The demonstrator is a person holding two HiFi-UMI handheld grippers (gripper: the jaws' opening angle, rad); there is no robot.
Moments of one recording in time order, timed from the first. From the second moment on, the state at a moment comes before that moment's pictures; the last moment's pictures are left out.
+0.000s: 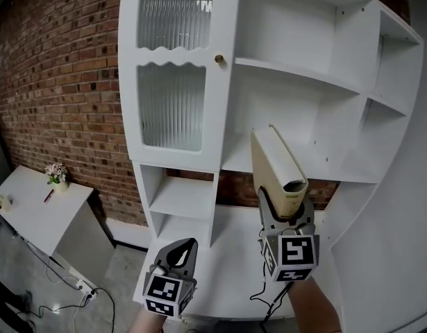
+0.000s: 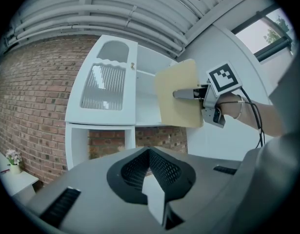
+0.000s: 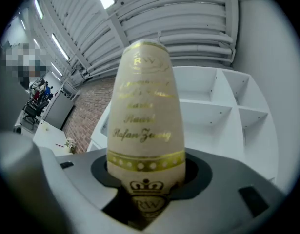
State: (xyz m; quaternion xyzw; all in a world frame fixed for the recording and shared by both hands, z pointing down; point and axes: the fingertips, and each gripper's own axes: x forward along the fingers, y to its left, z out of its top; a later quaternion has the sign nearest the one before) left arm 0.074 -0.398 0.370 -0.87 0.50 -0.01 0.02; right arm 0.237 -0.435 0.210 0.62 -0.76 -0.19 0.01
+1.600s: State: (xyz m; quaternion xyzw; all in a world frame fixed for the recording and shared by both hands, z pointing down) left arm 0.124 -0.294 0.411 -0.87 0.48 -0.01 0.04; right arm 0.286 -0.299 0.423 0.61 -0.79 -0.04 0.03
